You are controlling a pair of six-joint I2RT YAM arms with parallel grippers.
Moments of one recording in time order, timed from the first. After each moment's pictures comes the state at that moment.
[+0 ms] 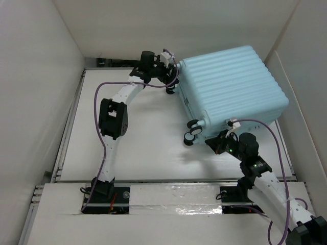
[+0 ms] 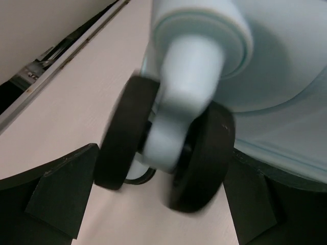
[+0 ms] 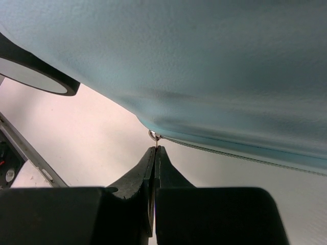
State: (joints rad) left arm -0.34 2.34 2.10 -0.22 0.64 0.17; right arm 0.34 0.56 0.25 0.02 -0.39 0.39
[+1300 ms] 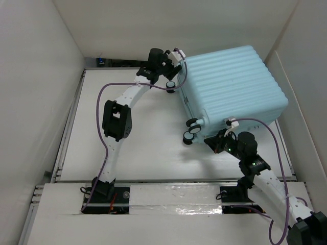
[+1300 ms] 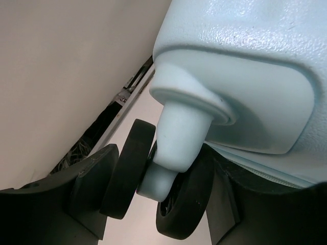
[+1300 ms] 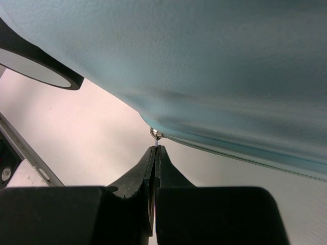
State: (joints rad) left arm -0.44 2.34 2.18 -0.21 0.33 0.48; right arm 0.36 0.61 0.25 0.06 -0.38 0.38
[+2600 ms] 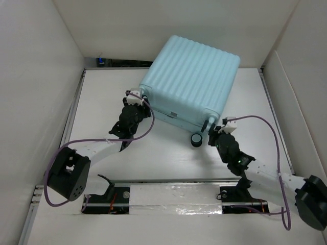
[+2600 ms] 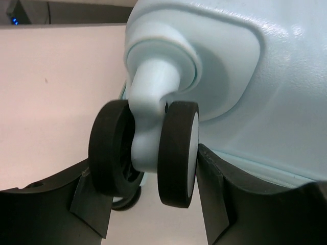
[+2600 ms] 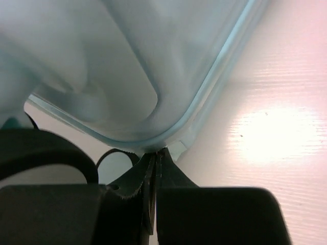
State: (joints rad) left arm -0.55 1.31 0.61 0.53 -0.30 -0.16; right arm 0.65 0.86 0.26 0.27 0.39 0.43
